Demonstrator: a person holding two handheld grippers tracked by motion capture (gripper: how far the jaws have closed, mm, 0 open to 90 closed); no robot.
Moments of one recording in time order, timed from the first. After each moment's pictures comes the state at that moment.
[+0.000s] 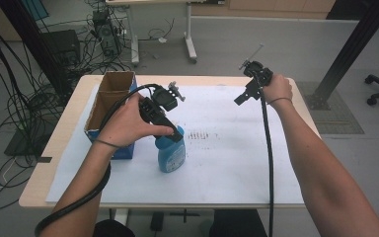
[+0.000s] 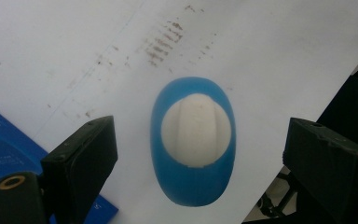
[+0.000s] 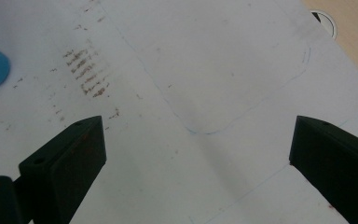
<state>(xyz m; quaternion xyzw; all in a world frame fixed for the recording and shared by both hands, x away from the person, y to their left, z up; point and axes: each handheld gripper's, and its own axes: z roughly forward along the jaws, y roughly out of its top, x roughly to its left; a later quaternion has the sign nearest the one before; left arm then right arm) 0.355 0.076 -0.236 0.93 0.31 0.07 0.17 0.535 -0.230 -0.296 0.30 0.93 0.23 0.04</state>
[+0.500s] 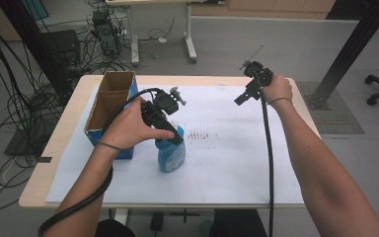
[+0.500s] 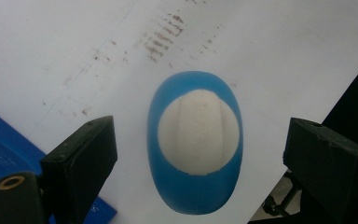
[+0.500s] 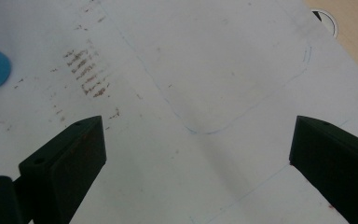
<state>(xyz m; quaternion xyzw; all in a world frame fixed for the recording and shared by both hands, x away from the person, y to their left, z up) 0.356 0.074 -0.247 0.93 0.31 0.07 0.16 0.535 -0.231 -0.297 0.30 0.92 0.23 0.04</state>
